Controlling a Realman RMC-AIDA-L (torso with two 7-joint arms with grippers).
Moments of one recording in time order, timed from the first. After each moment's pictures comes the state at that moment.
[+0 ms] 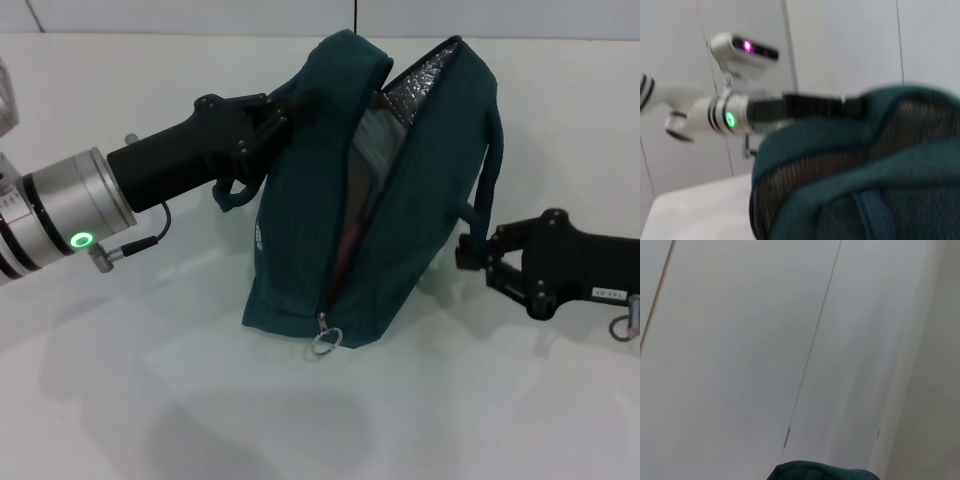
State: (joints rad) left arm -0.51 -2.09 0.95 0.45 1.37 1.50 -1.19; right arm 0.38 2.01 -1.24 -0.67 -1.46 -1.43 1.16
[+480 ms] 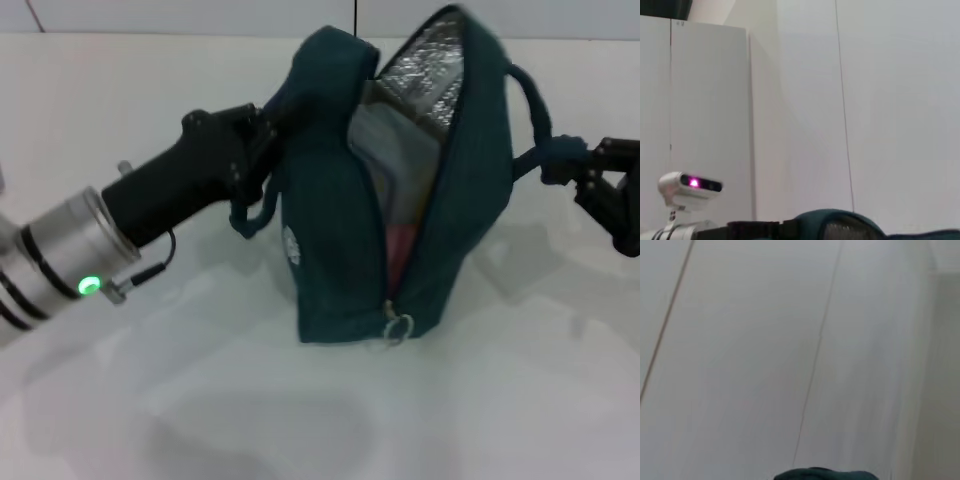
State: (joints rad) left arm -0.50 -2.09 0.96 0.23 1.22 1.60 -0.92; right arm 0.35 1.99 -1.05 -0.52 -1.24 -1.66 0.93
